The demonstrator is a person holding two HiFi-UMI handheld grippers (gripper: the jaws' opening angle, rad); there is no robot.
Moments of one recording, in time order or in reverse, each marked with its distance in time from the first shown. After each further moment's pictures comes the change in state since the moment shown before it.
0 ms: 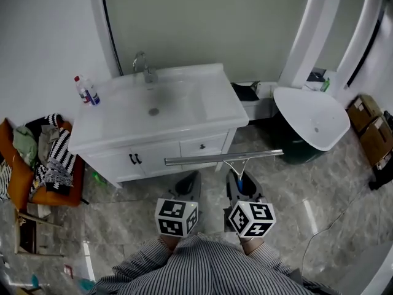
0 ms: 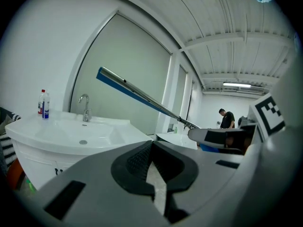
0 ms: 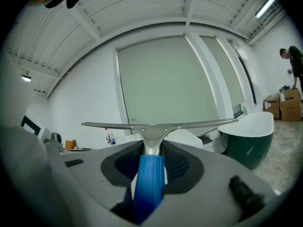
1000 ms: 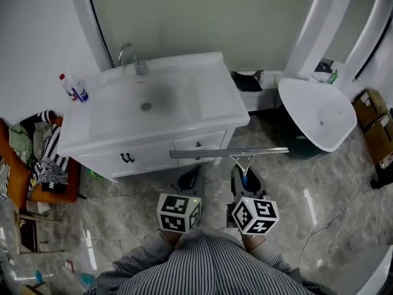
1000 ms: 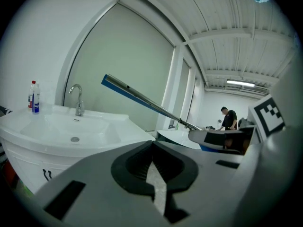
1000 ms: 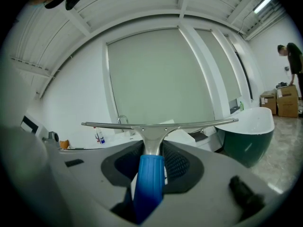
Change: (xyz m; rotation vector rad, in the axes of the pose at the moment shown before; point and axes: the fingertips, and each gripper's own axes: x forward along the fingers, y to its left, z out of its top) left arm 0.109 0.009 -0.001 -0.022 0.057 -0.003; right arm 0.077 -0.082 -0.002 0.042 0.053 -0.046
